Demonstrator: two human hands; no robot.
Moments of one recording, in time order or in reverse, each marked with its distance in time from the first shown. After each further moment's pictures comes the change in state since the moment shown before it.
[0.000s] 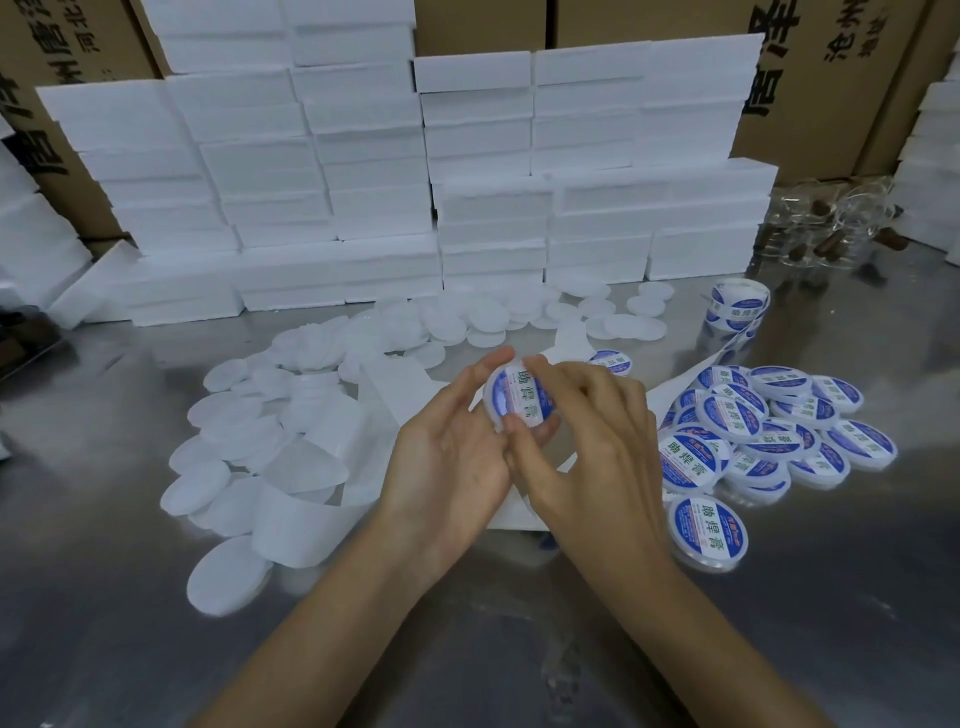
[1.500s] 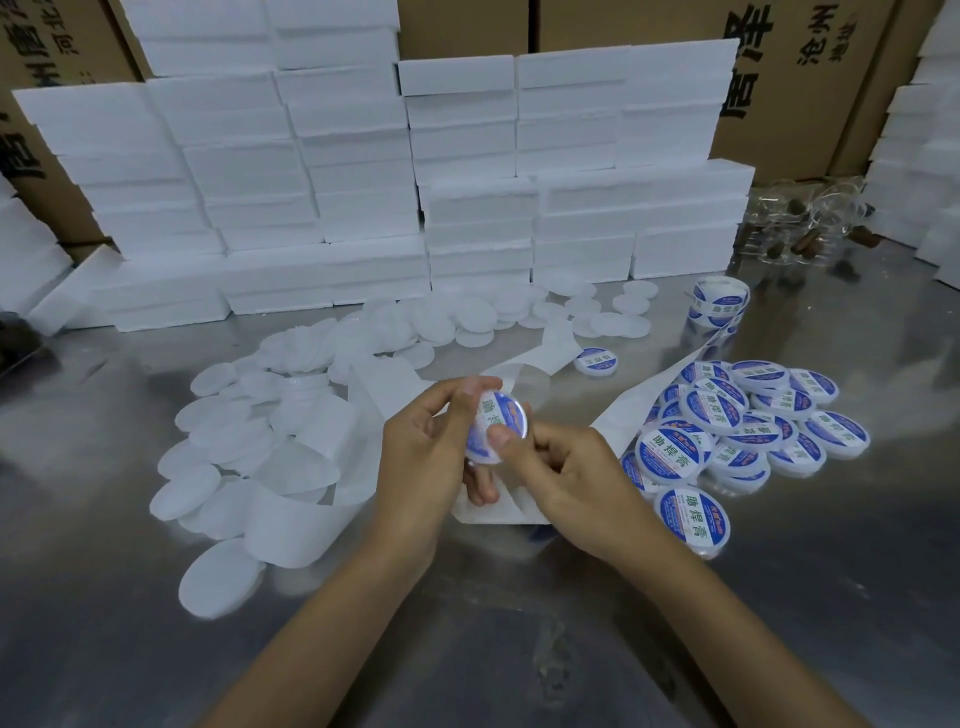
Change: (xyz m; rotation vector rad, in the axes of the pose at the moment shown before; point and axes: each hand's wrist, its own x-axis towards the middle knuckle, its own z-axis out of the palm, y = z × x) left_hand -0.007 -0.005 -0.009 0.777 0.273 0.294; right_hand -0.001 0.016 -0.004 0.592 -0.507 0.189
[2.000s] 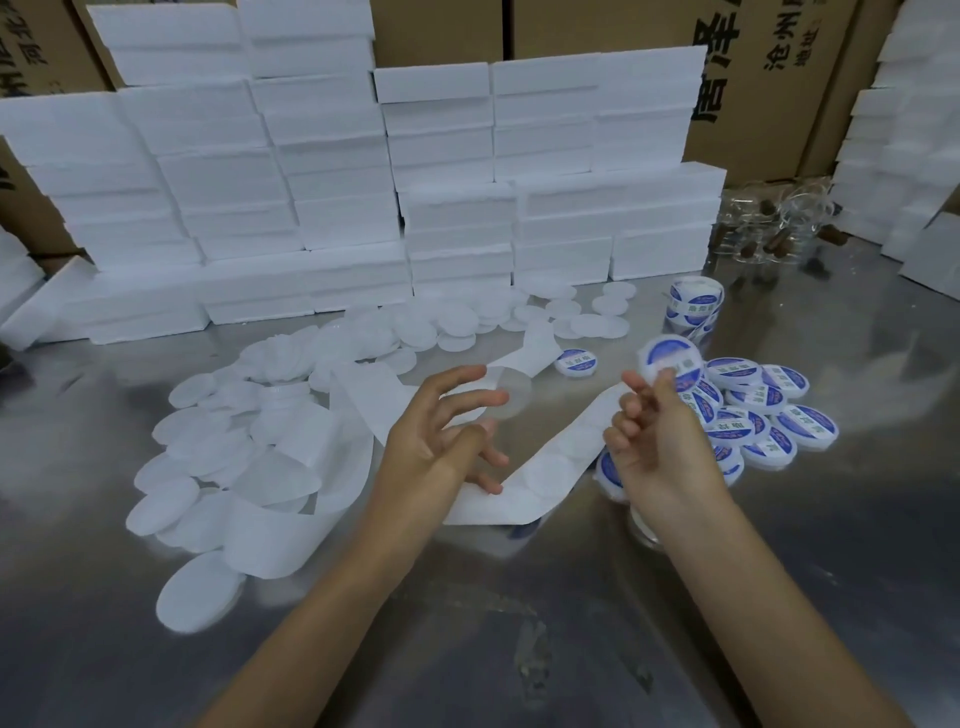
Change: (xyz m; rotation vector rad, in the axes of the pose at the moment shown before) left_hand 0.000 -0.002 0.002 0.067 -0.154 0.063; right_hand 0.016 0.018 -0.058 1.045 0.724 0.484
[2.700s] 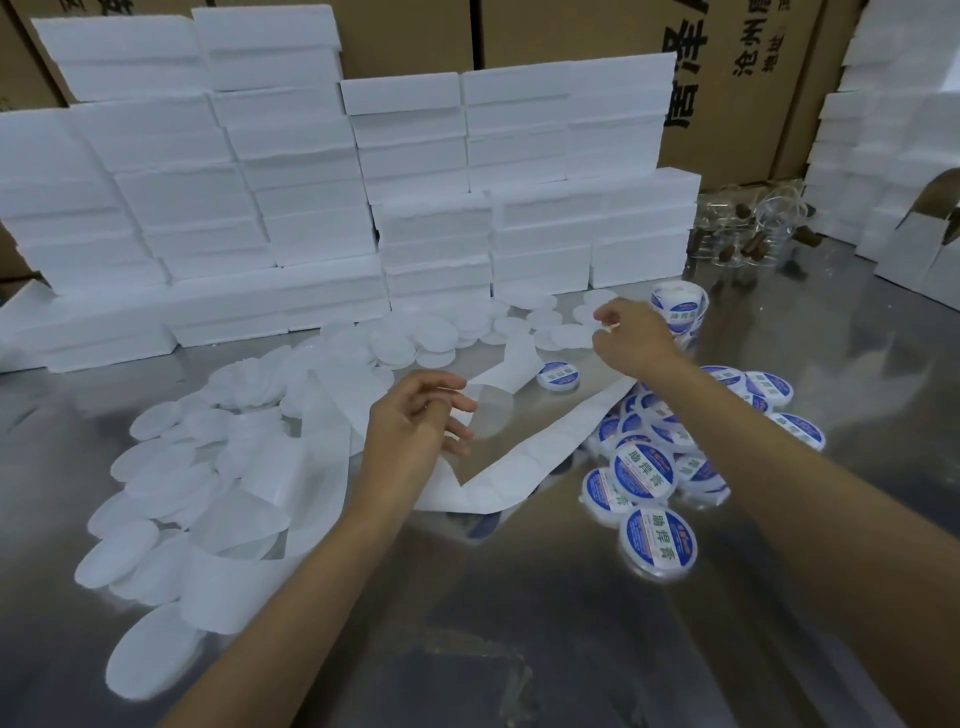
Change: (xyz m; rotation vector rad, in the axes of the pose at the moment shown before) left_hand 0.060 -0.019 0.004 0.122 0.158 -0.070; right_hand 0.133 -0.056 0.028 -1.554 -0.042 -0.475
